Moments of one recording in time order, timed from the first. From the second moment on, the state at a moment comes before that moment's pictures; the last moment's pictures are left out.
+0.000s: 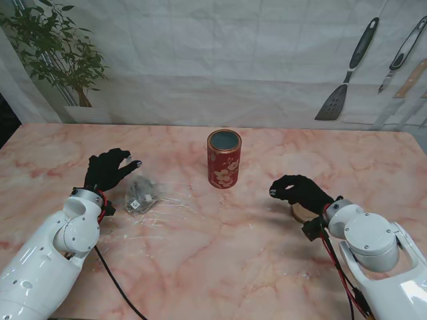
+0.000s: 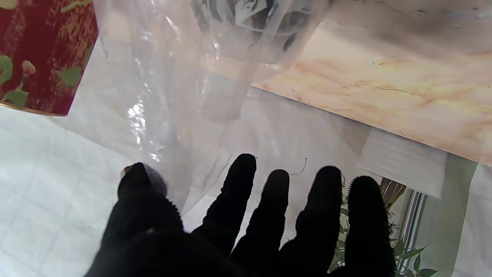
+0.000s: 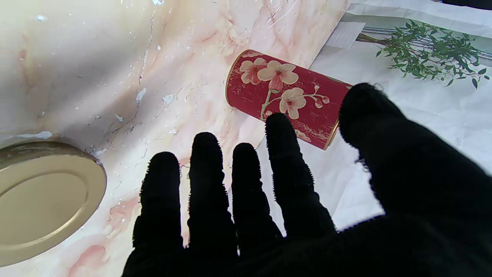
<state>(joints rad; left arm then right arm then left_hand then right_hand) 1.50 -1.12 -1.36 -1.43 0.78 -0.07 0.19 -1.73 -1.09 1.49 -1.84 -0.07 0.28 0.30 0.82 0.06 -0.06 -0.09 0.60 0.32 0.26 0.68 0.47 0.35 0.27 0.42 0.37 0.46 0.40 0.55 0.04 0.51 0.89 0.62 0.53 -0.57 0.82 -0.12 0.62 0.16 0.63 0.62 0.31 0.22 0.86 0.75 0.35 0.19 0.79 0.56 0.05 0.24 0.98 0.60</state>
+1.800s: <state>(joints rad) 1.85 -1.14 -1.29 -1.66 0.81 -0.40 0.46 -1.82 -1.08 1.54 -1.81 -0.38 0.15 0.24 0.68 0.06 -0.05 -0.06 0.46 0.33 0.11 0.50 0.40 0.34 0.15 0.33 0.27 0.40 0.26 0.38 0.06 0.48 0.61 0.41 0.53 -0.57 0.82 -0.12 0.48 0.14 0.54 0.60 0.18 0.19 0.67 0.65 0.20 0.13 0.58 0.47 -0.03 0.12 0.74 0.59</state>
